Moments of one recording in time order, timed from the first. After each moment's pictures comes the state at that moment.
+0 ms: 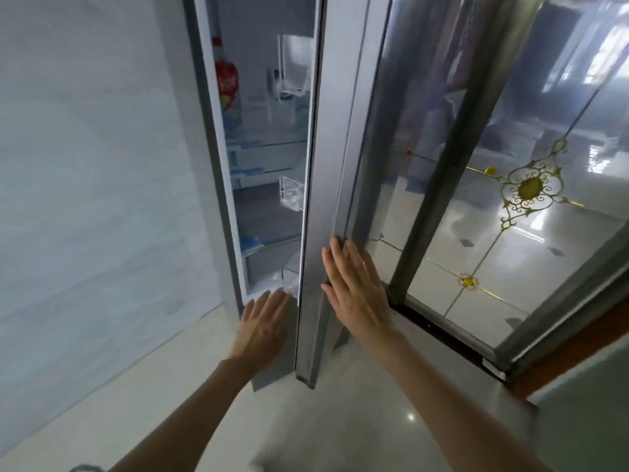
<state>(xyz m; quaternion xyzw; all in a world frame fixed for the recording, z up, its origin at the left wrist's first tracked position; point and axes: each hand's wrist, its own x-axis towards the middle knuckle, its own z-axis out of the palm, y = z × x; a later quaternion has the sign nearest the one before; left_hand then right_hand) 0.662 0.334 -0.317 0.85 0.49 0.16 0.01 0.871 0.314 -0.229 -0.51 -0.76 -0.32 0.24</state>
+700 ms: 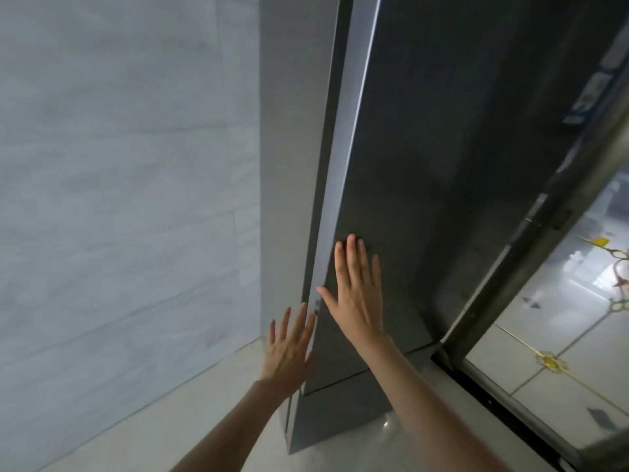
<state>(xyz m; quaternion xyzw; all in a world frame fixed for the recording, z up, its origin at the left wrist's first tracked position) 0.555 0.480 -0.324 0.80 0.58 0.15 0.02 0.704 0.519 -0.219 -0.56 -0.75 -0.26 0.26</state>
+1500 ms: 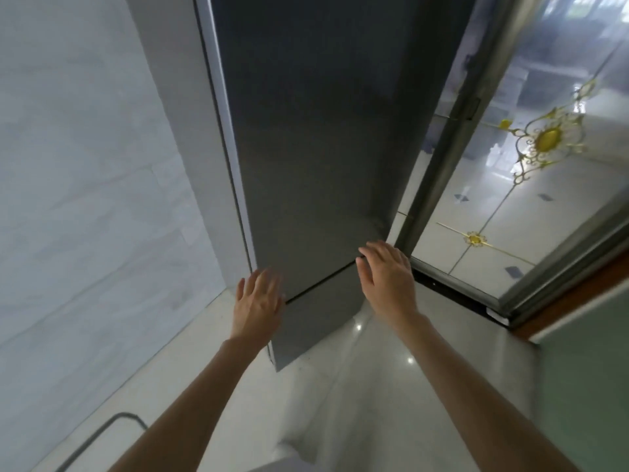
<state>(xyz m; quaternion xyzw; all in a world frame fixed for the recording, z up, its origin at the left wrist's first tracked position) 0.577 0.426 -0.328 0.83 0.50 0.23 -0.01 0.819 0.376 -0.263 -0.72 -0.64 -0.08 0.26</state>
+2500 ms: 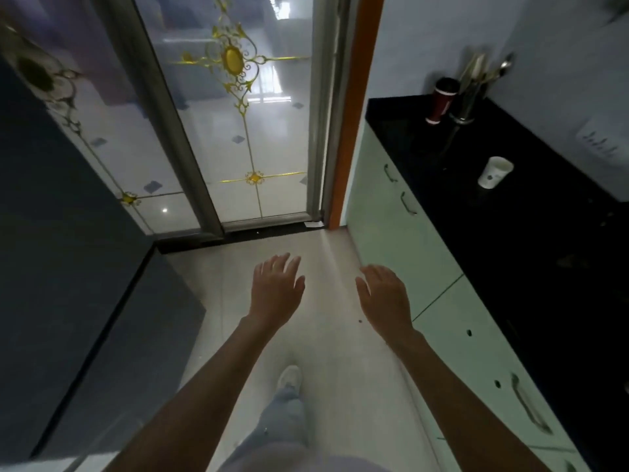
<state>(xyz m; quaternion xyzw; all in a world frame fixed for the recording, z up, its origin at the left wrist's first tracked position) 1.002 0.267 -0.345 0.97 0.15 0.10 0.14 1.083 0.070 -0.350 -0.94 -0.24 -0.12 0.22</state>
